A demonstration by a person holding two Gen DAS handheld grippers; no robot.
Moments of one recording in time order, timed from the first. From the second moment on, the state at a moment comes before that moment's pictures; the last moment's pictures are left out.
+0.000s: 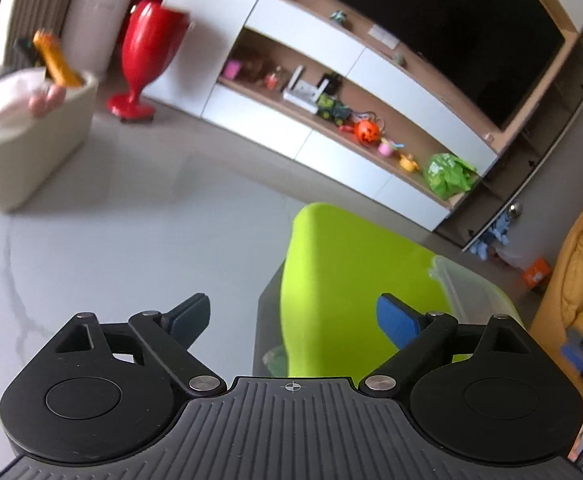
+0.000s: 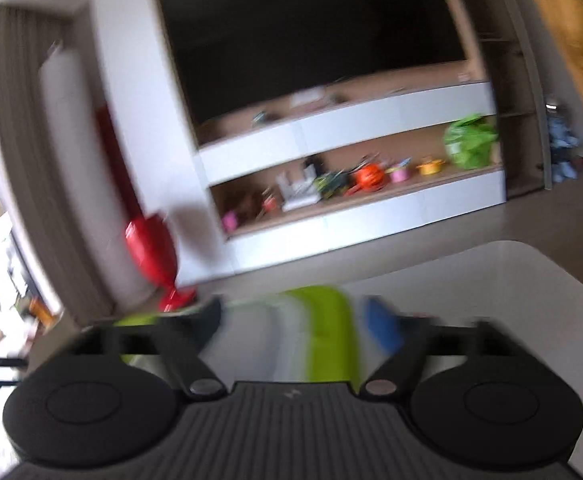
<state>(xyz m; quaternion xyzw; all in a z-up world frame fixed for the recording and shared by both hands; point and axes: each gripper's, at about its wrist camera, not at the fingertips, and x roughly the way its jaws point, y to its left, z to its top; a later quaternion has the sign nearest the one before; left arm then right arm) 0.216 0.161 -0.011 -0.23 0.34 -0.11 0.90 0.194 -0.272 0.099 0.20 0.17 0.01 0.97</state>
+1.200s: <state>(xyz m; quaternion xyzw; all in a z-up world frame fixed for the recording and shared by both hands) 0.275 0.170 -0.042 -0.33 0.41 -0.15 0.84 0.251 -0.306 0.031 0.39 0.25 0.10 0.88</state>
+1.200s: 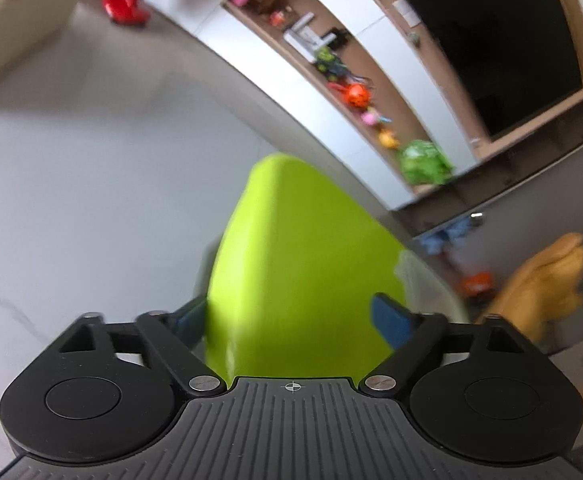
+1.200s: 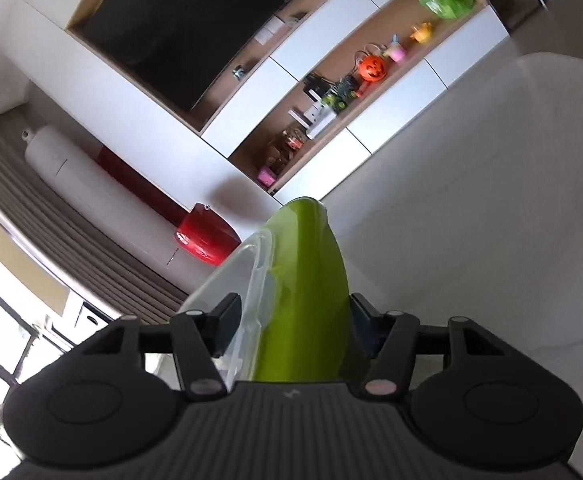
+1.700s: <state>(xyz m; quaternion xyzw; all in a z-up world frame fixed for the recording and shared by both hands) 0.275 0.188 -0.043 -0.33 0.40 -0.12 0.84 0.256 -0.280 0.057 0.29 0.23 0.08 0.93</state>
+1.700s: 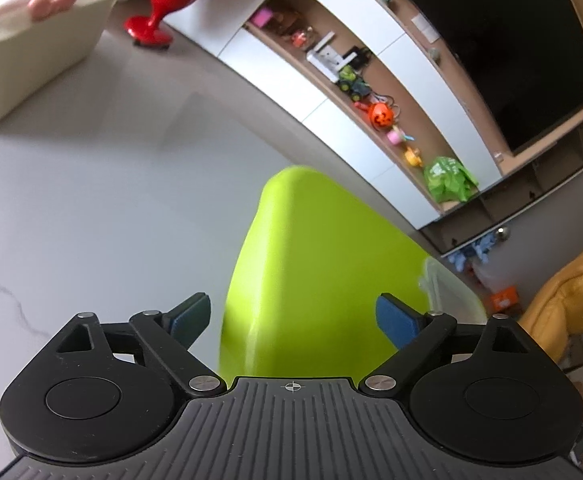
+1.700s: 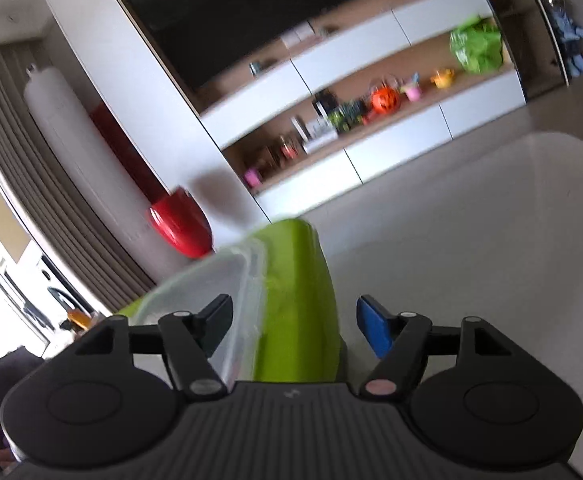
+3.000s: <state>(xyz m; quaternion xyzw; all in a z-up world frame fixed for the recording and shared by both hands) 0.275 0.157 -0.021 -0.26 0.40 -0.12 0.87 0.225 -0.281 0.028 0.37 0.25 0.10 0.89</state>
